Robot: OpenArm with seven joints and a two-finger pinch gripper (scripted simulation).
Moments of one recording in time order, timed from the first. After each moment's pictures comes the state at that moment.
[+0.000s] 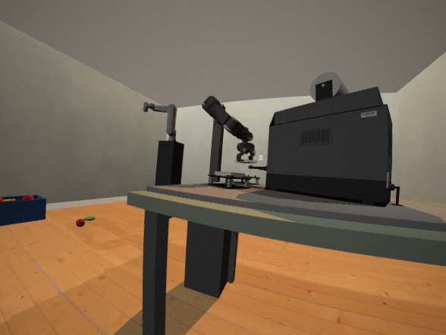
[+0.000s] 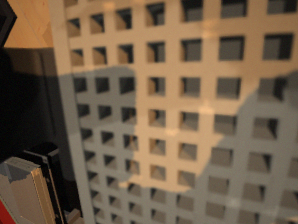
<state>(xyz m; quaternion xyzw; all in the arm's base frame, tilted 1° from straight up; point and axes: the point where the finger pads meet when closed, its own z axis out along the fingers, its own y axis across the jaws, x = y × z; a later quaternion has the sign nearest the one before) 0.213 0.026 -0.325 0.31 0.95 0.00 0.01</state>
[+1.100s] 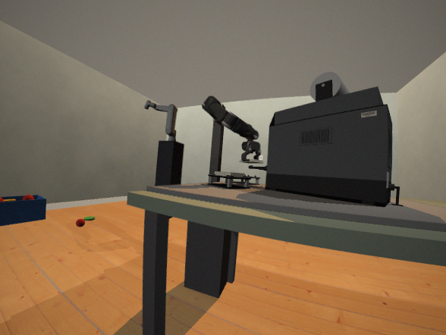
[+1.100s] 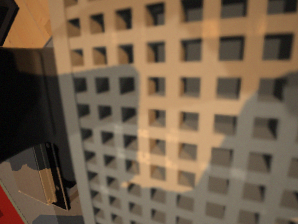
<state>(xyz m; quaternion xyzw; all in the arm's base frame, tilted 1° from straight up) 0.256 -0.025 -0.326 0.31 0.95 0.00 0.01</state>
